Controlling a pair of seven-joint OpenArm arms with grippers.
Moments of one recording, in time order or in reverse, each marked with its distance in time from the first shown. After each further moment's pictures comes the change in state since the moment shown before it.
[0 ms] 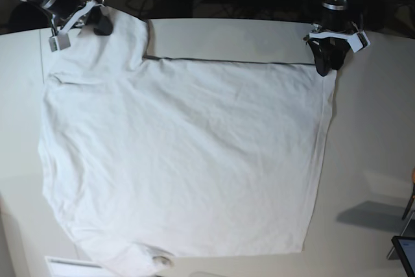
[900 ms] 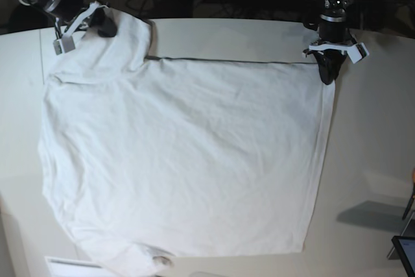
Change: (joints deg) left arm -3.8 1.3 -0.3 -3.7 0.1 -0.3 1.1; right arm 0.5 0.8 -2.6 -0.3 -0.4 0.0 0.5
